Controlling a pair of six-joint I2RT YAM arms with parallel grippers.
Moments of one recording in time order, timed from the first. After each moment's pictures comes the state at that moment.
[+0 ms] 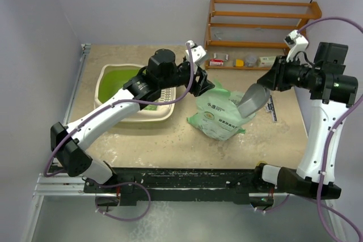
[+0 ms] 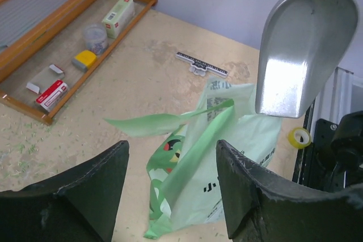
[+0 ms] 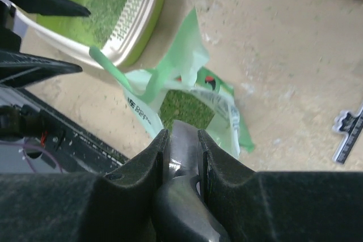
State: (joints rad) left arm -0.80 1.51 1.48 -0.16 0.34 -0.01; right arm -0.24 1.26 1.84 -1.31 -0.73 -0.17
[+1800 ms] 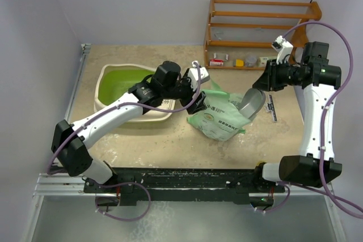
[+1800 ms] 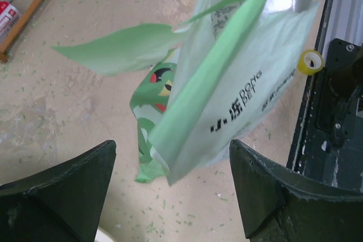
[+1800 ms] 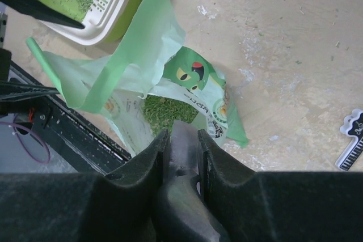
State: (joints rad) left arm -0.79 1.50 1.35 -0.34 0.41 0.11; right arm -0.23 1.34 1.65 -1.27 -0.75 -0.30
